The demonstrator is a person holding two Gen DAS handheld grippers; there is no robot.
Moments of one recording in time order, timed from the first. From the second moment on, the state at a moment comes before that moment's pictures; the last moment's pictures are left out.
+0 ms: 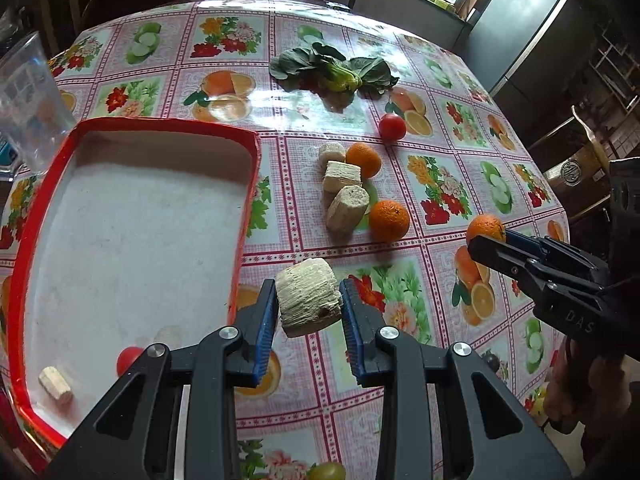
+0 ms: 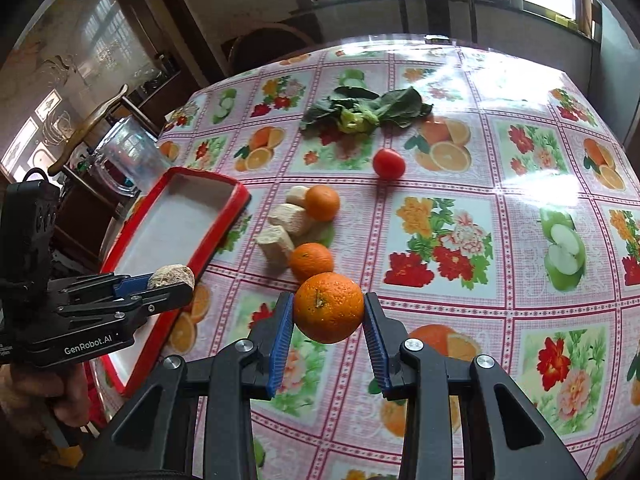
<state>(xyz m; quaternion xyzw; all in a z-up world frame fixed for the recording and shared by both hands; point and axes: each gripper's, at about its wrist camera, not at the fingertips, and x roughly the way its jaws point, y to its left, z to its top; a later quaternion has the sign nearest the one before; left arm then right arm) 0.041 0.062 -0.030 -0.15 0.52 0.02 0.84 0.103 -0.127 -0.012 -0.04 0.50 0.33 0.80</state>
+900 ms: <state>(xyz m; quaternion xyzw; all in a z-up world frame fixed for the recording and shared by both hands) -0.026 0.148 -0.022 -0.19 0.50 0.09 0.84 0.053 -0.012 0.000 -0.09 0.49 0.43 0.76</state>
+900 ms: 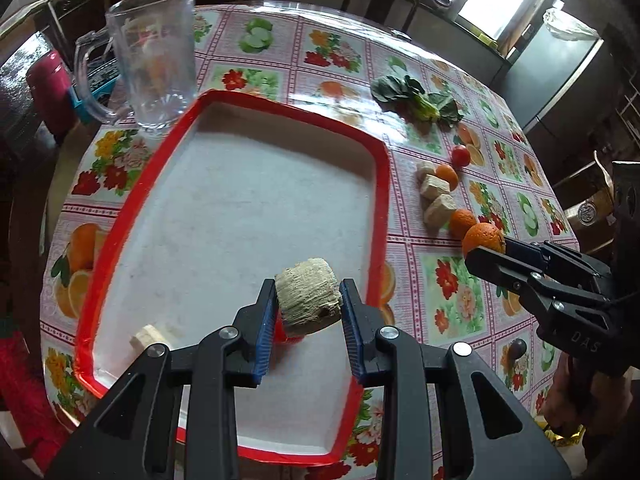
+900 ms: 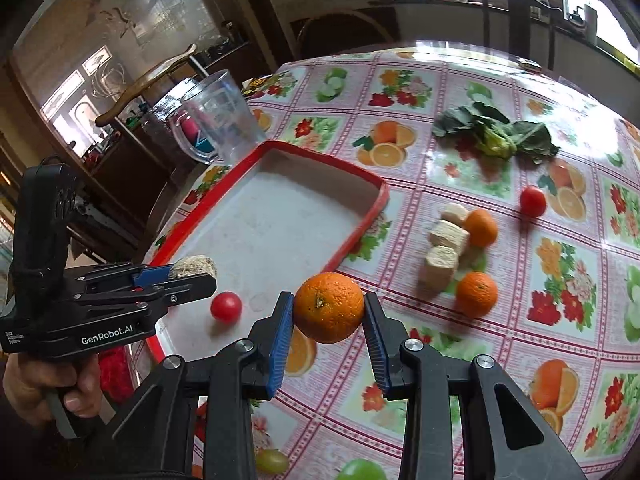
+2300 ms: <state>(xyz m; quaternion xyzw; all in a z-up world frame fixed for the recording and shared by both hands) -0.040 0.214 -0.071 -0.20 0.54 0.15 0.80 0.046 0.106 -0.072 -0.16 0.53 0.47 0.69</state>
